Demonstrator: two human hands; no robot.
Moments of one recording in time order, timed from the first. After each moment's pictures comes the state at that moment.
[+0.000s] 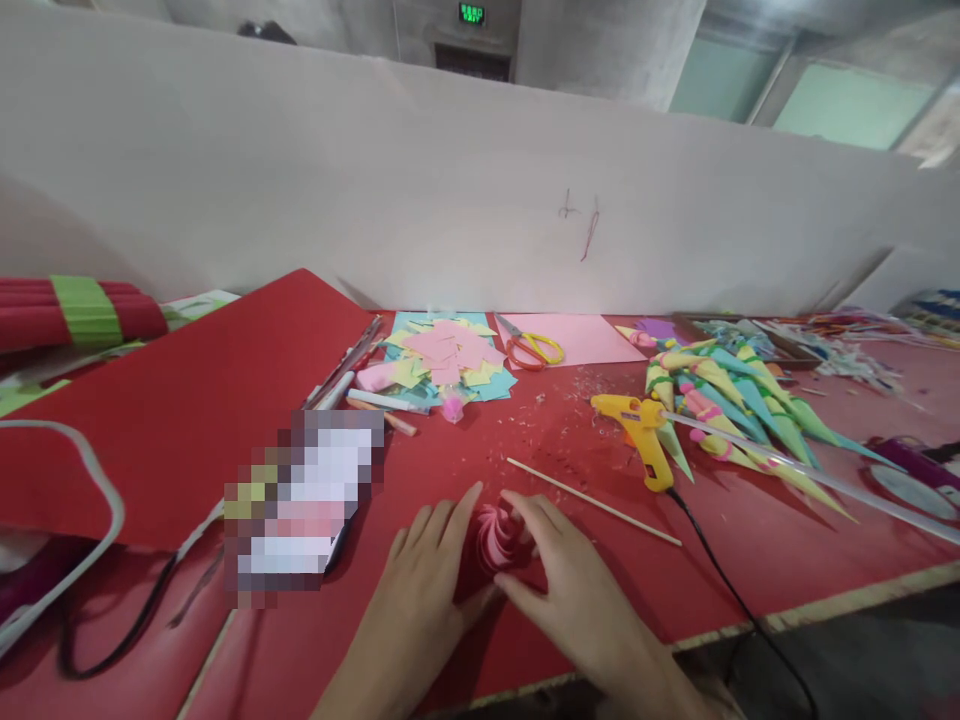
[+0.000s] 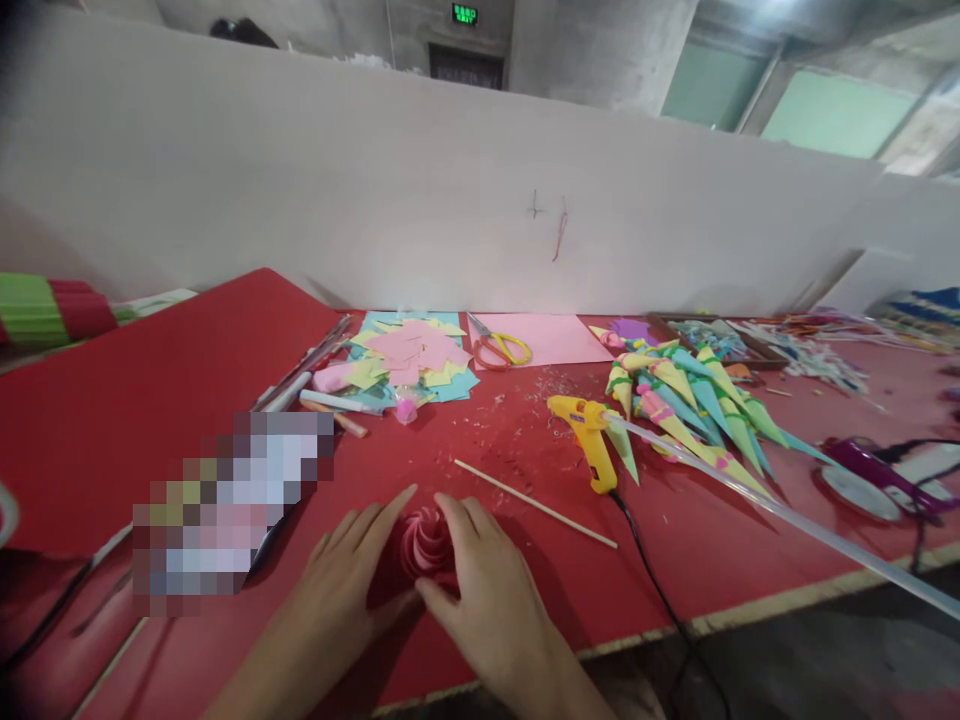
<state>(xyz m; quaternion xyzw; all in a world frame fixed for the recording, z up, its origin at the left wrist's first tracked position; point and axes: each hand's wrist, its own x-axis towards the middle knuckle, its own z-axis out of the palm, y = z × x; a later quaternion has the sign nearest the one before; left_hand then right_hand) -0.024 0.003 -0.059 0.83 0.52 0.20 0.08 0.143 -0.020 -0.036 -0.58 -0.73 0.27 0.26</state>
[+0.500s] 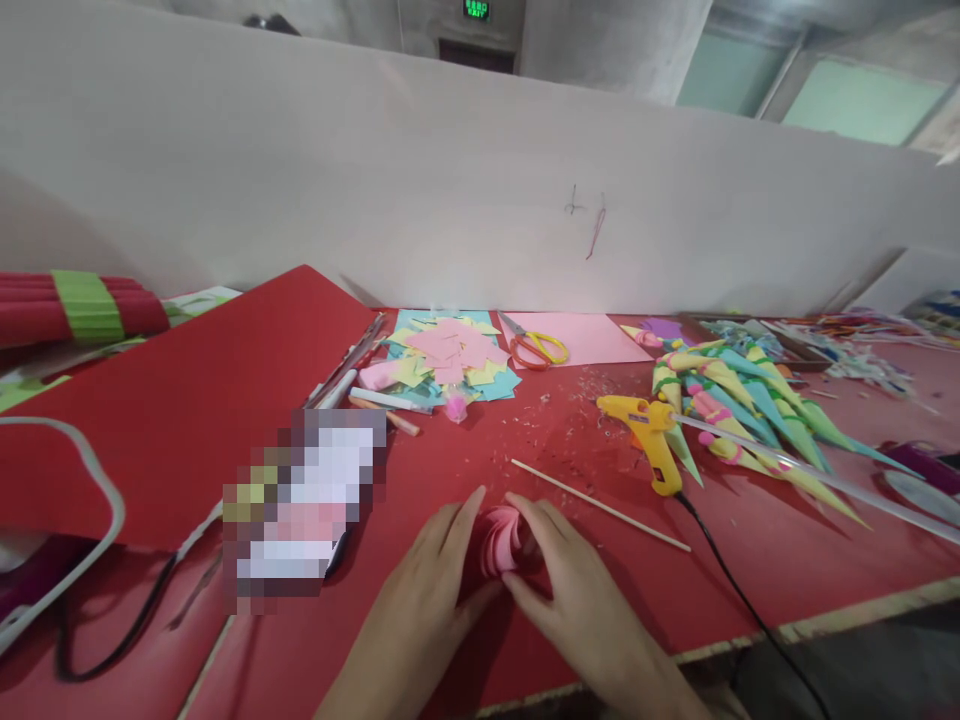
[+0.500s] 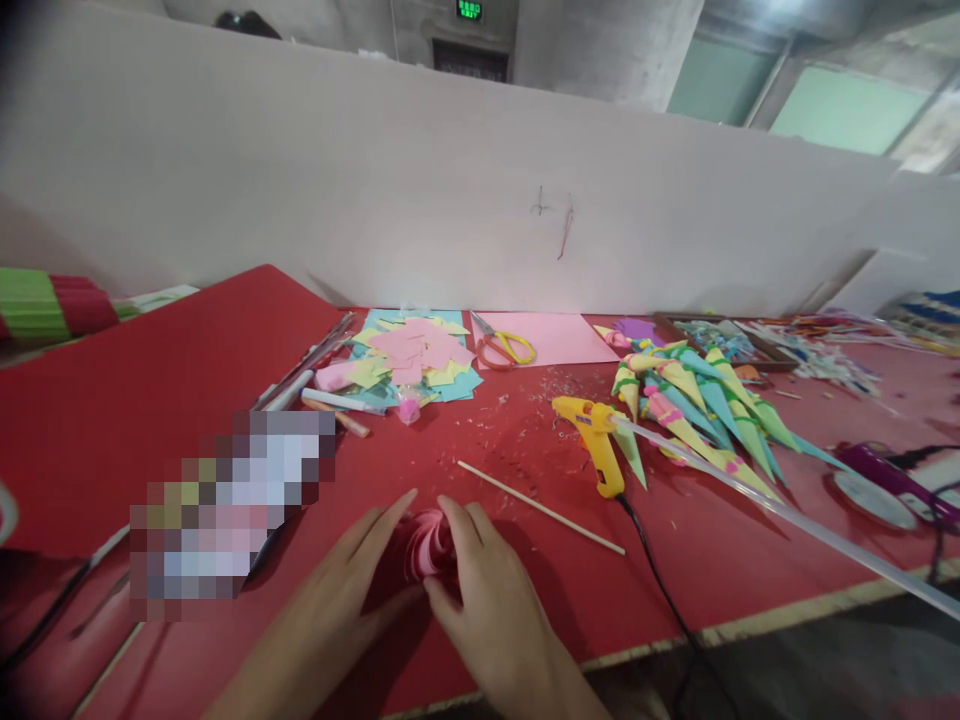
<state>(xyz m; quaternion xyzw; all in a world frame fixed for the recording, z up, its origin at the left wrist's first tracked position) -0.026 0.000 -0.062 0.83 0.51 0.20 0.11 0.141 -0.021 -0.043 -0.59 -0.73 0.23 0.27</state>
